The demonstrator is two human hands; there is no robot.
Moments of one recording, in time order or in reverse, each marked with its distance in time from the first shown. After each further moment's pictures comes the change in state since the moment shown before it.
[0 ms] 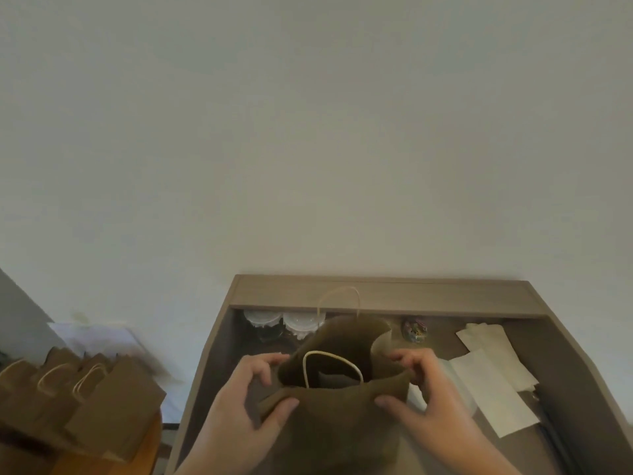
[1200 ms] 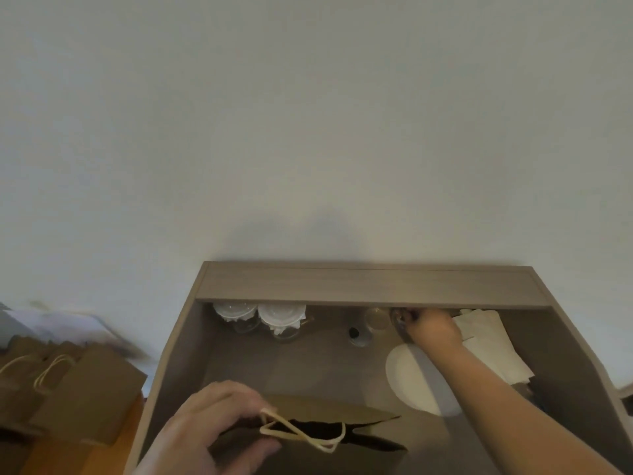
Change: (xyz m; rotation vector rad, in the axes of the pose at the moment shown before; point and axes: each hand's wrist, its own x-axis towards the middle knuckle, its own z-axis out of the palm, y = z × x) left_hand 0.019 0.033 -0.016 0.219 -0.180 0.264; right_hand 0.202 0.167 -0.035 -0.768 0.135 0.286
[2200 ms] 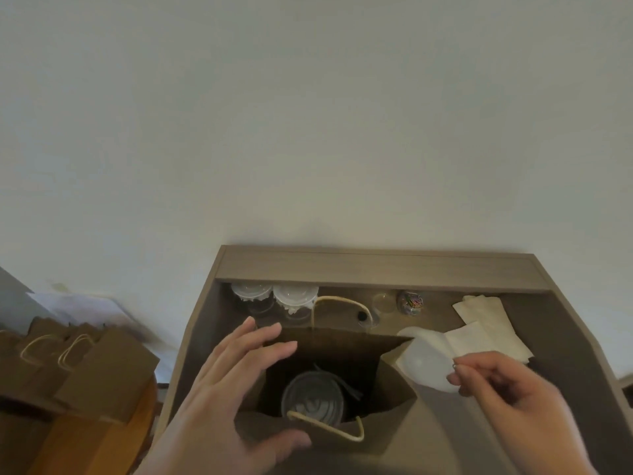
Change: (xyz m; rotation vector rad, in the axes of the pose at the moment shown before) left_hand -0.023 0.007 -0.003 0.073 0.077 0.068; right_hand -0.259 -0.033 -0.146 0.855 0.089 -0.066
